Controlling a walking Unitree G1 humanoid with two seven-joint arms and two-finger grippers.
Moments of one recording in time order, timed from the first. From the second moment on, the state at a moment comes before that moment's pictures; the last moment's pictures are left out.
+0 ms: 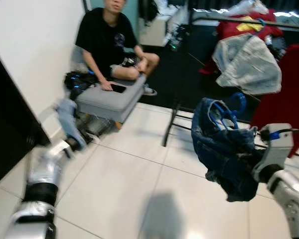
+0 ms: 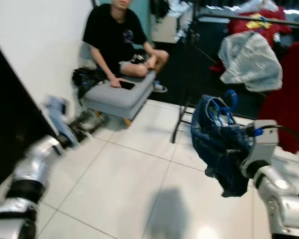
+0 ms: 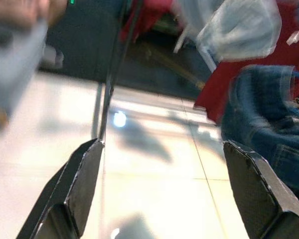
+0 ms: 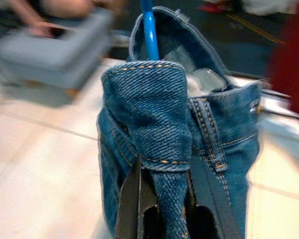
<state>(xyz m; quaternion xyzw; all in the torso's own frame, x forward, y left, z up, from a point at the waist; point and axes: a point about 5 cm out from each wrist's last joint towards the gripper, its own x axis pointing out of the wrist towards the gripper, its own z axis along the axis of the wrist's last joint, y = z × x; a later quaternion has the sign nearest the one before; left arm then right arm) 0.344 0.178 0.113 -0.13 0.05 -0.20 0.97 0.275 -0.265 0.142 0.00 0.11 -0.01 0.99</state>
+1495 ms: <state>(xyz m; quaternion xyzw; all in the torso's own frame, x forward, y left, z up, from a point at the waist) 0.328 0.132 0.143 -0.13 -0.05 -0.26 0.96 0.307 -0.277 0.185 -0.05 -0.03 -0.16 0.98</state>
